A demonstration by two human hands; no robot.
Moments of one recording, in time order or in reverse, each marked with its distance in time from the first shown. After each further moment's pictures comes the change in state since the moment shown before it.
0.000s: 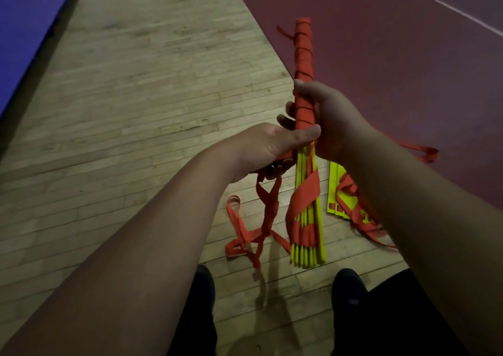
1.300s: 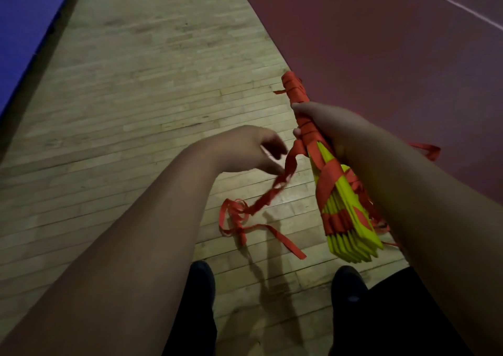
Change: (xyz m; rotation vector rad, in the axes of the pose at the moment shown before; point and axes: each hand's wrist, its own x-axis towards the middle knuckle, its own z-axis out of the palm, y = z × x) left_hand 0.010 -0.029 -0.031 0.461 -0.001 -0.062; right_hand -0.003 0.005 -0.004 -0.460 0.256 0.167
